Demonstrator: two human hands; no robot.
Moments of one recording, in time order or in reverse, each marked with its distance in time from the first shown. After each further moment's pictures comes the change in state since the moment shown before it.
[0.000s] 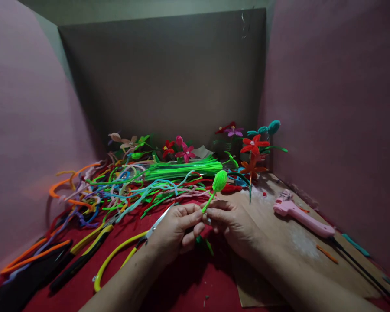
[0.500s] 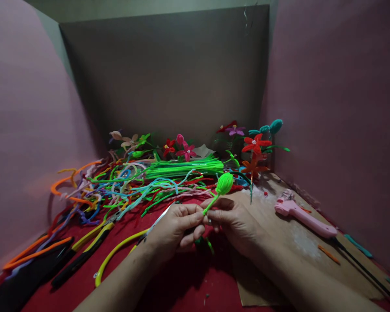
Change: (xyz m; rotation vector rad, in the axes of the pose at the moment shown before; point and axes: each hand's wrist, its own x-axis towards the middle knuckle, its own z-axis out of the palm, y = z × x) left_hand -0.004 0.004 -0.004 0.131 -0.026 0.003; right_hand 0.000 -0.004 -0.002 0.003 -0.059 0.007
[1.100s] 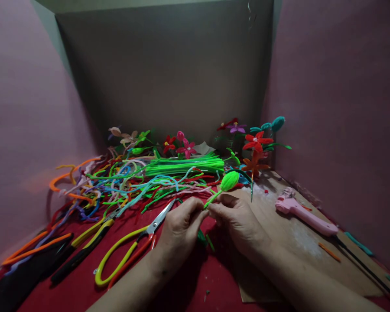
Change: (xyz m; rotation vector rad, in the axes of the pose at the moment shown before) left_hand 0.002 -0.014 0.013 0.747 0.426 0.596; right_hand -0.003 0.000 0.003 -0.167 0.168 -0.109
